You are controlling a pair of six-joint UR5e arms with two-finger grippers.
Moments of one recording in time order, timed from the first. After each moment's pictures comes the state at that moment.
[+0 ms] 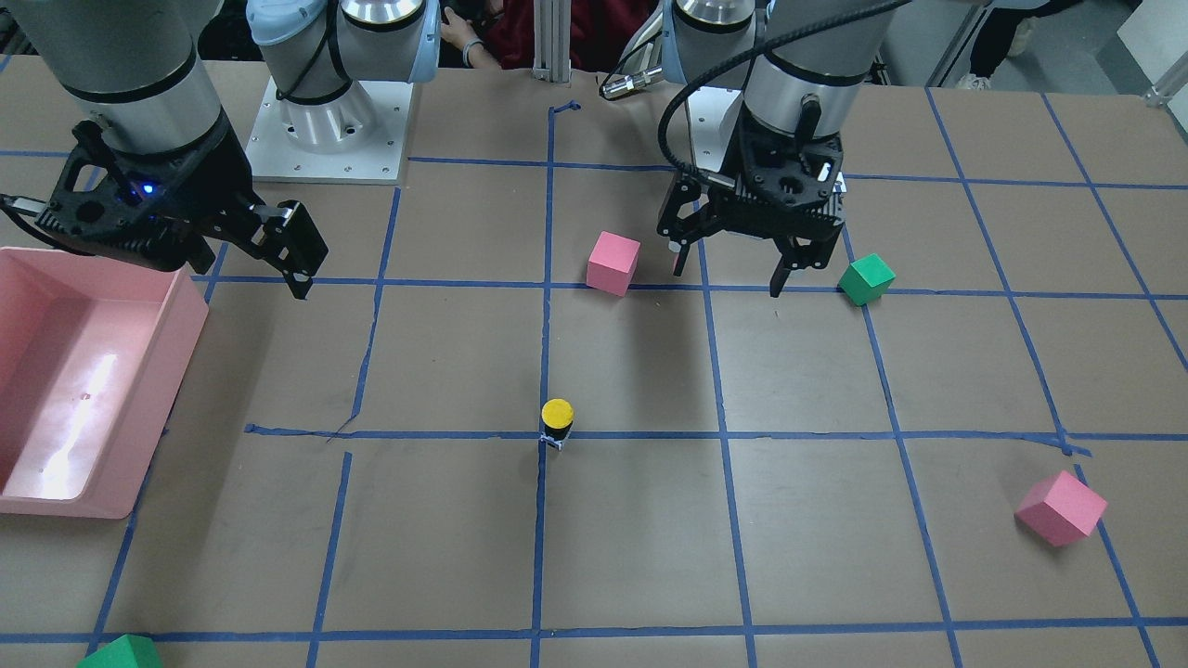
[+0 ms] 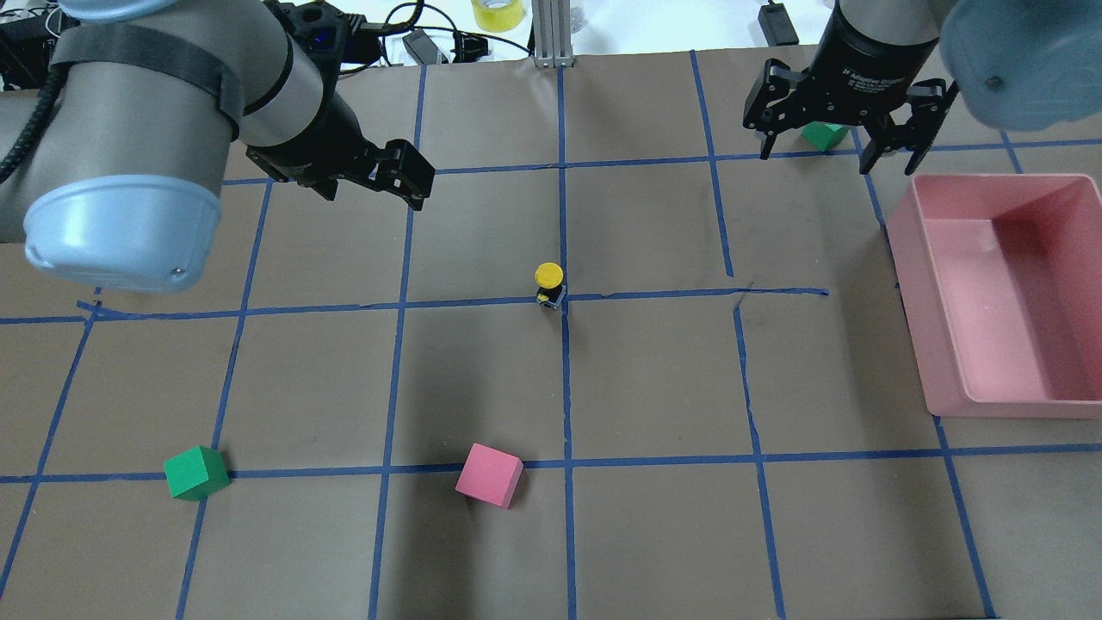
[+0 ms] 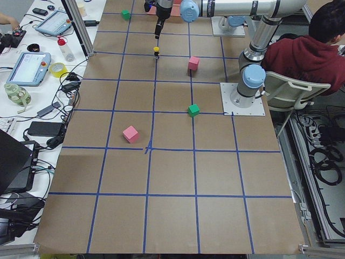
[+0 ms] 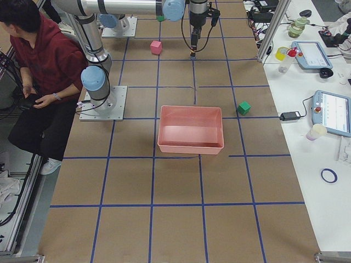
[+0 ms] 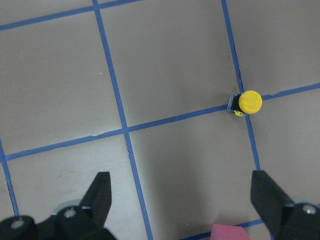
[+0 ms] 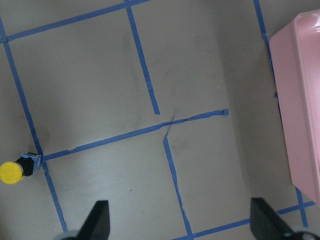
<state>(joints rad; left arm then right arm) -1.66 -1.55 -1.71 -1.21 1.51 0.13 1.57 -1.51 1.53 -1.66 -1.60 0.25</state>
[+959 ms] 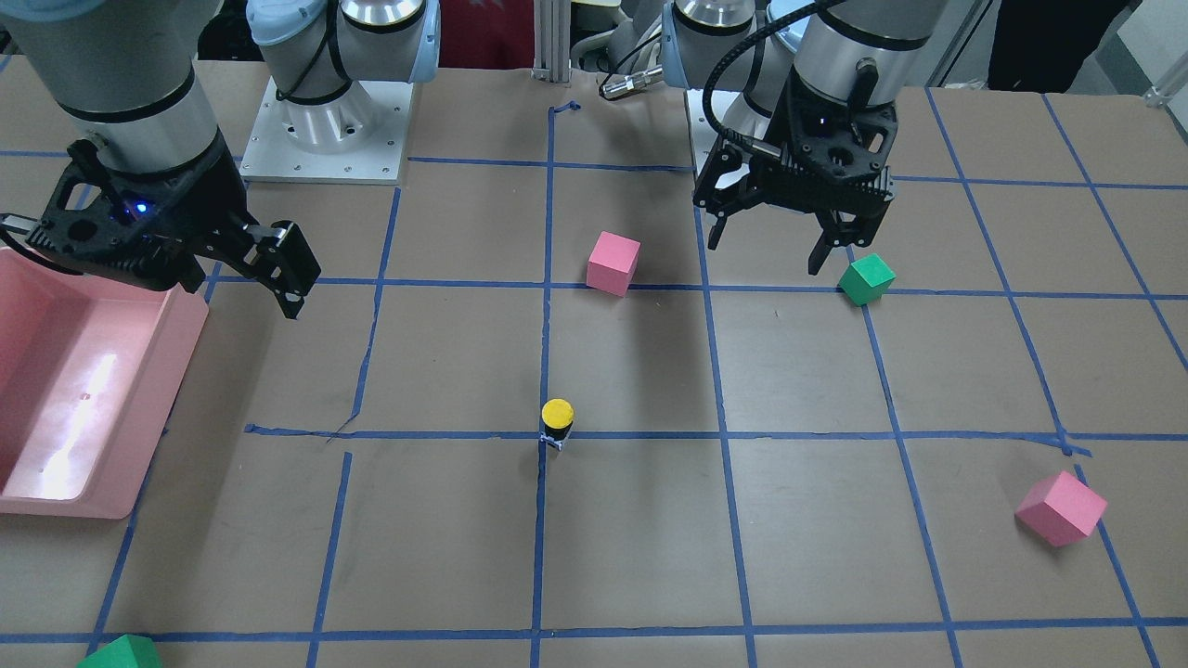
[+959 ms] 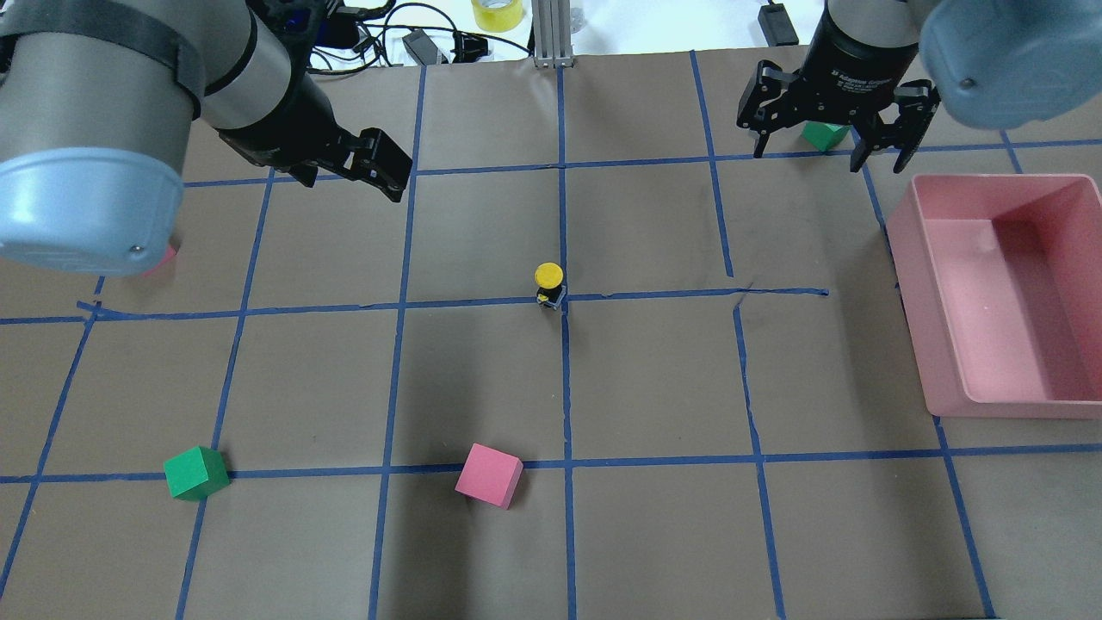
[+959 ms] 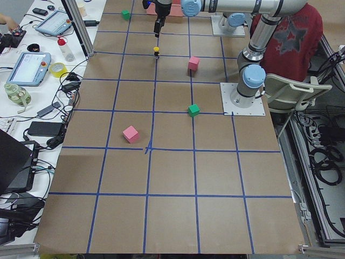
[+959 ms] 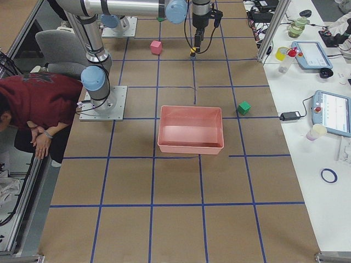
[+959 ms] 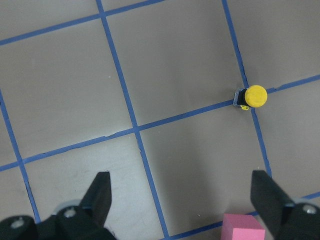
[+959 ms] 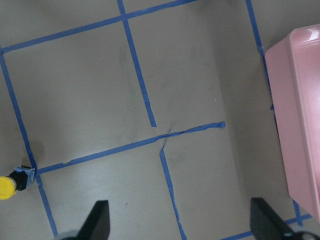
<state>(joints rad) -1.62 -1.55 -1.60 -1.43 1.50 0.18 1.57 -1.49 1.53 -1.70 -1.62 0.25</state>
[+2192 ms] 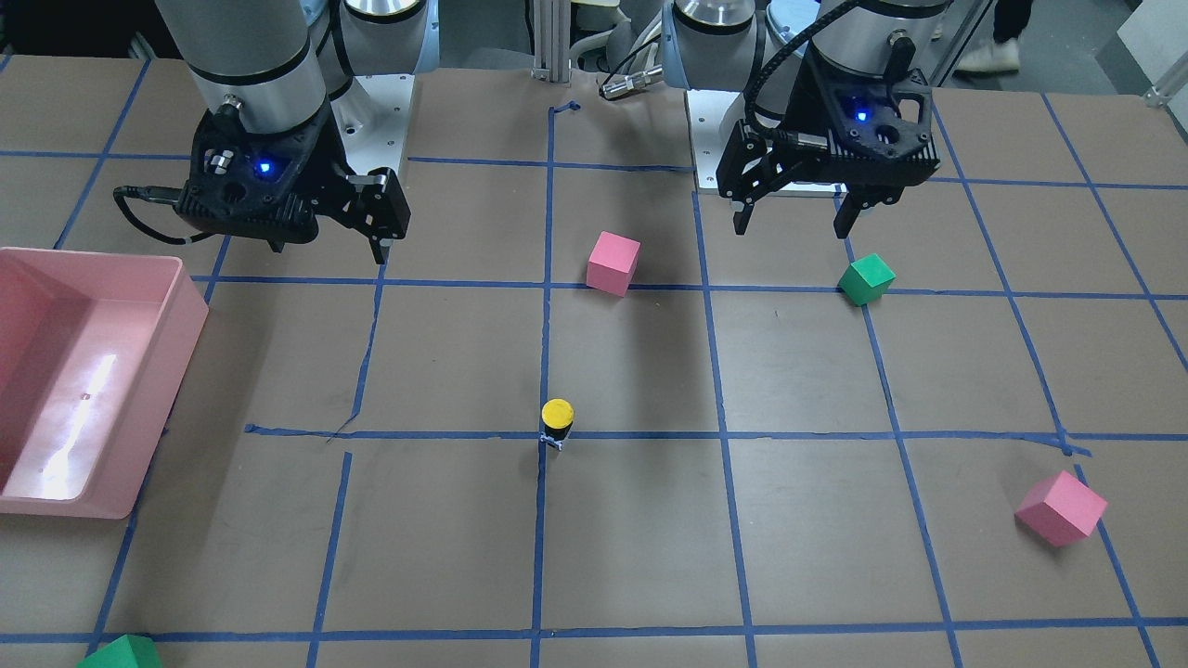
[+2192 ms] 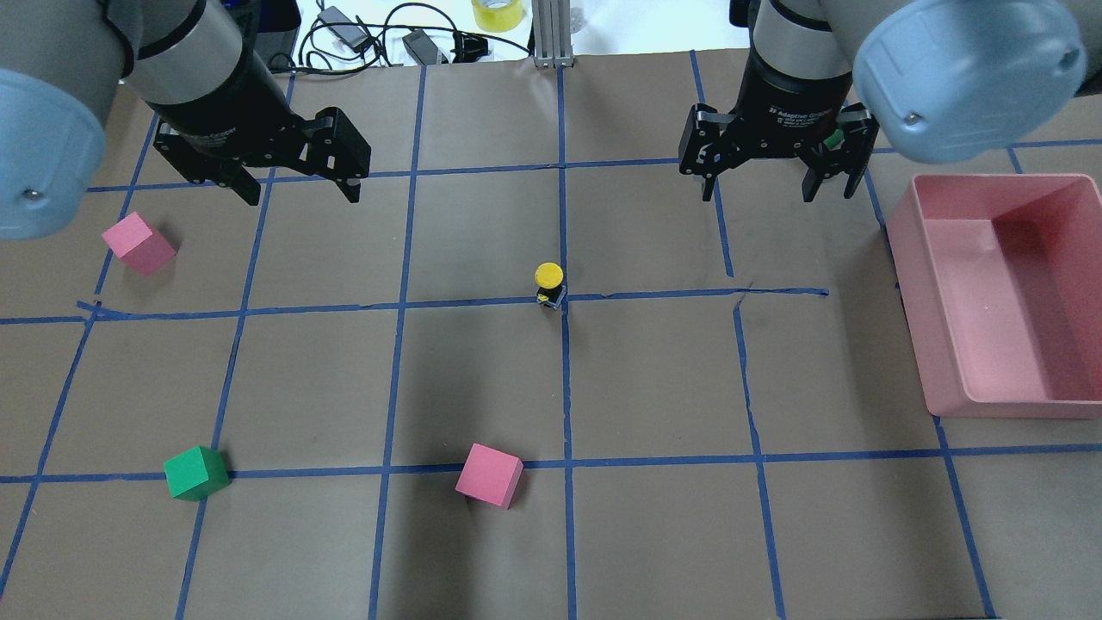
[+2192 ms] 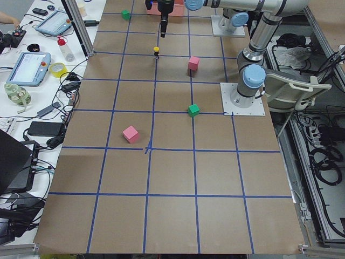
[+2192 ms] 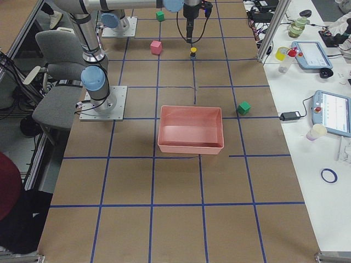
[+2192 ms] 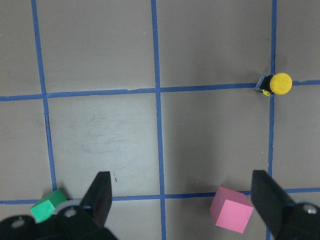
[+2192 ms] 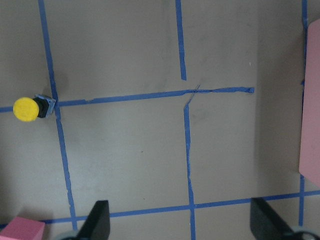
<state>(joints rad) -1.62 -1.53 -1.58 -1.50 1.58 -0.04 1.69 -1.51 1.53 -1.56 -1.62 0.17</state>
